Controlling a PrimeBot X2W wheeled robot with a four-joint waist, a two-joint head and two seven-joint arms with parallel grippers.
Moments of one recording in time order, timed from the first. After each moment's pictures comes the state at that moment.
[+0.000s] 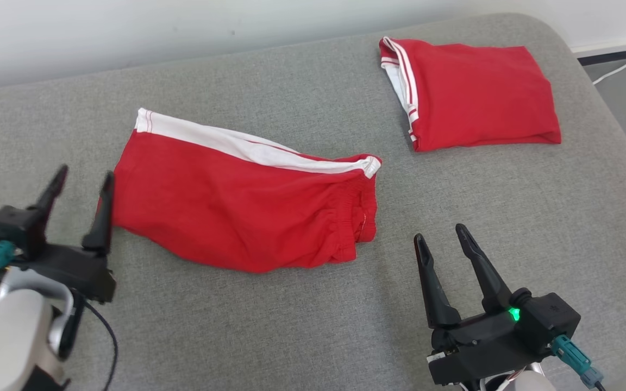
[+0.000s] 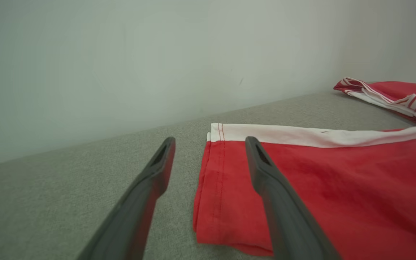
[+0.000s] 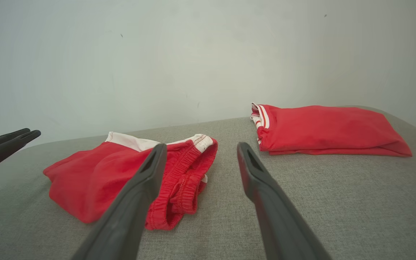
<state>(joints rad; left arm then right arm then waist) -0.66 0.41 -0.33 0.46 -0.38 0.00 -0.26 -0.15 -0.10 0.37 -0.01 0.22 0.13 -0.26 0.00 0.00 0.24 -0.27</state>
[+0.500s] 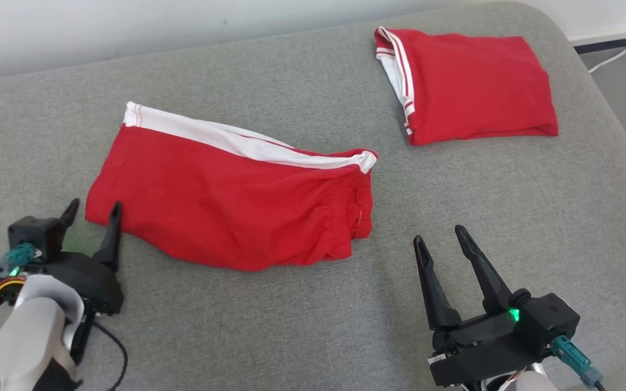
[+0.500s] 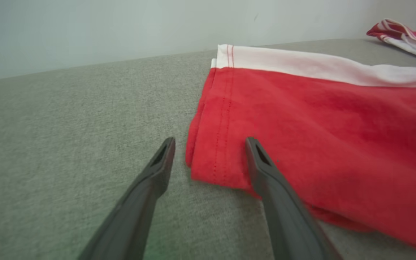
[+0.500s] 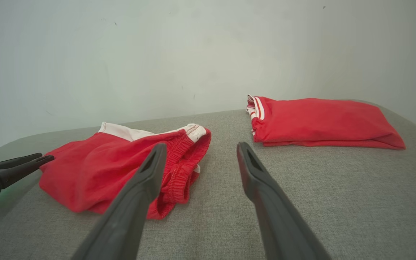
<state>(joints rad) -0.75 0.32 -0.37 0.79 -0.40 -0.03 -0.26 -0.15 -0.12 0.38 0.00 0.22 0.13 -0.26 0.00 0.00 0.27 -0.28</state>
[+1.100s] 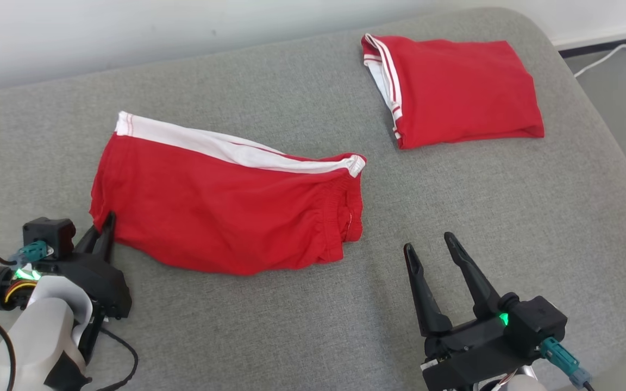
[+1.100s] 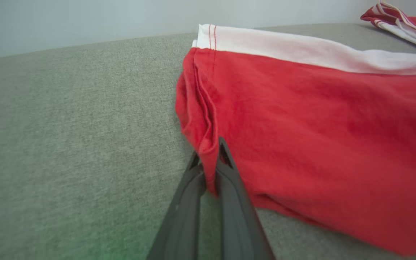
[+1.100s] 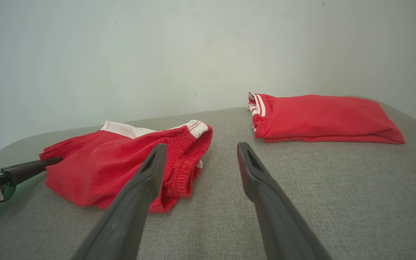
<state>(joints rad) -0.83 0.27 -0.40 0.99 -0.41 -0.09 -0.26 -0.15 -0.12 0.41 0.02 0.23 0.13 -0.26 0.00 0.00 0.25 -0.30</state>
